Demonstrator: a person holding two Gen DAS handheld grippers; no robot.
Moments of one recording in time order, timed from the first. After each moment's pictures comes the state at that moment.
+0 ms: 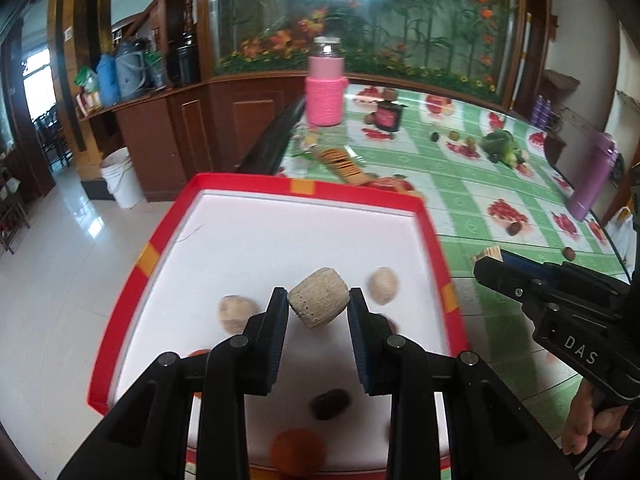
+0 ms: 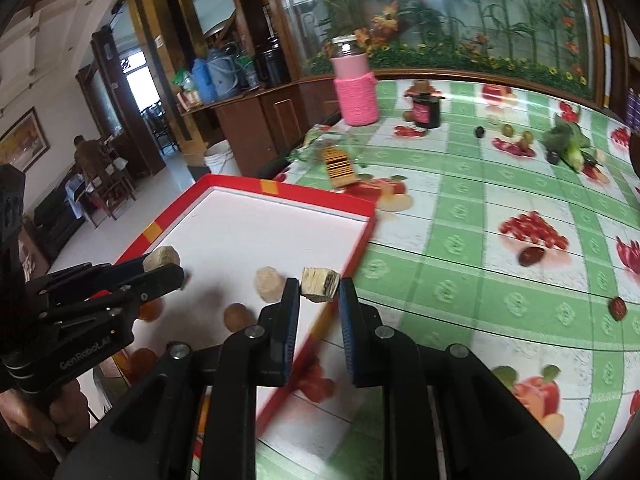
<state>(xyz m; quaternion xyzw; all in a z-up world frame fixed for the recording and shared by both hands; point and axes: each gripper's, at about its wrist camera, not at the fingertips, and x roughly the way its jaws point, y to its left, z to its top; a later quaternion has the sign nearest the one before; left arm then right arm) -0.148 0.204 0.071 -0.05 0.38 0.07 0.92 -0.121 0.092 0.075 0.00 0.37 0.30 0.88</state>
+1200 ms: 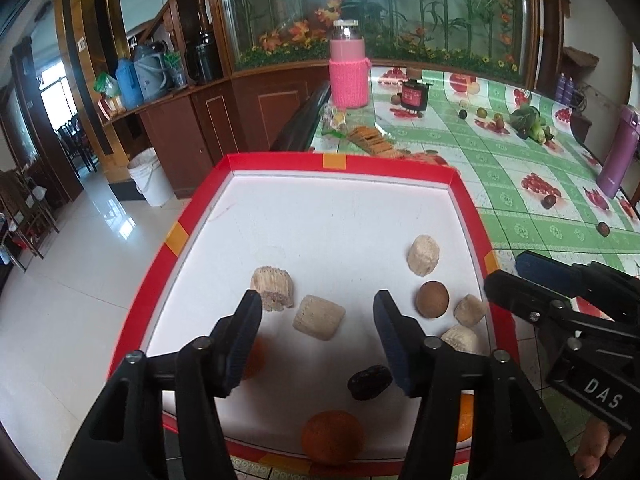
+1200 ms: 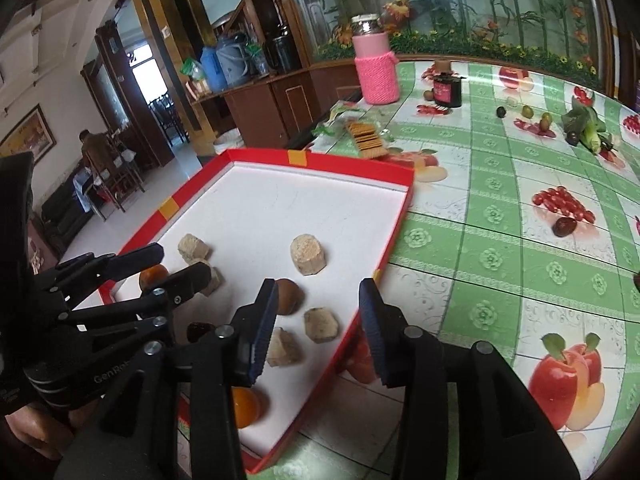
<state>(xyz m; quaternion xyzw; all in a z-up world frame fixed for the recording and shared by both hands) -0.157 0.203 0.060 0.00 0.39 0.12 0.91 -0.138 0.105 0.056 0.01 0.39 0.30 0.87</state>
